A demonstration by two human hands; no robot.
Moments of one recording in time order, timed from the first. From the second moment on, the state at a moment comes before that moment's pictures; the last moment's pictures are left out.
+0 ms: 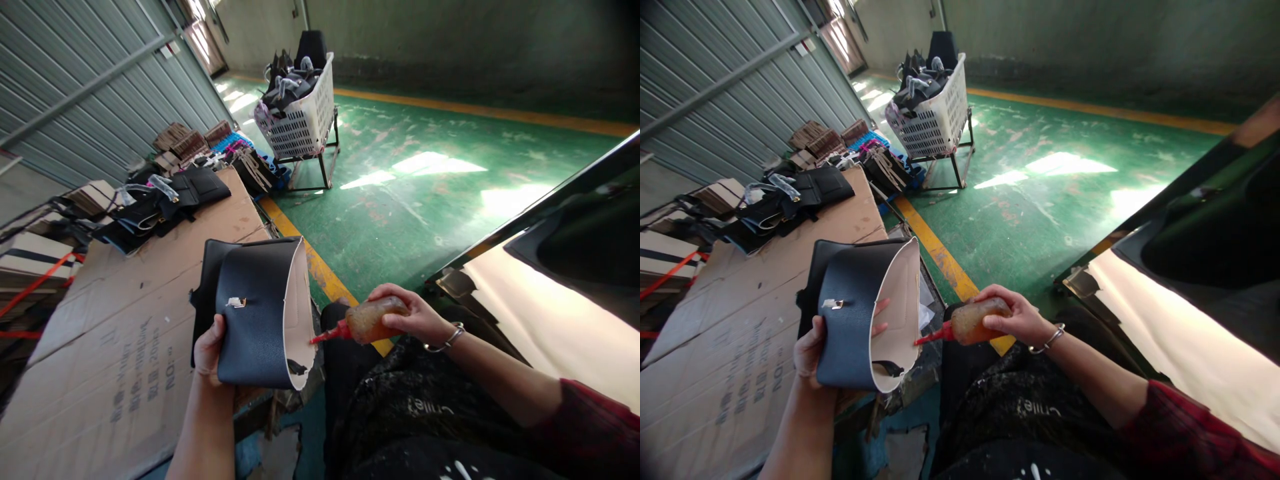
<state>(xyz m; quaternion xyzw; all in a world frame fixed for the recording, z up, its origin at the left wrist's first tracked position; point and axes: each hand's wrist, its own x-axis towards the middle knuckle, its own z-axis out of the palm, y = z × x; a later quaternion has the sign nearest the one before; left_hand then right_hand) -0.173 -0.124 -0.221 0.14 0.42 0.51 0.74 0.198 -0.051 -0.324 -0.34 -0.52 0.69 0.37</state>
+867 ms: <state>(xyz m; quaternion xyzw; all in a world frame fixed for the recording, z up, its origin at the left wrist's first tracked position) -0.160 -0.109 -0.186 0.24 0.56 0.47 0.64 0.206 -0.094 -0.316 -0.39 -0.35 0.76 0.38</state>
